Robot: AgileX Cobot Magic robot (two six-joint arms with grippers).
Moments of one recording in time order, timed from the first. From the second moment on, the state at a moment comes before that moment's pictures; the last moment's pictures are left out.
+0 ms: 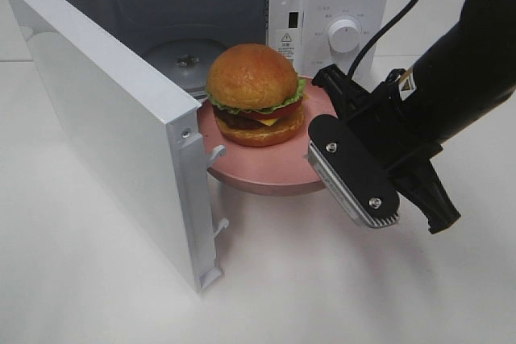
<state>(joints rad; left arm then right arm) 0.05 -0.01 -0.50 -0.19 1.04 0.10 0.60 1.49 -0.85 0.08 0.51 -1.59</state>
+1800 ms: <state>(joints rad) 0.05 -0.01 -0.50 -0.19 1.04 0.10 0.62 1.91 -1.40 0.13 0.68 -1.59</state>
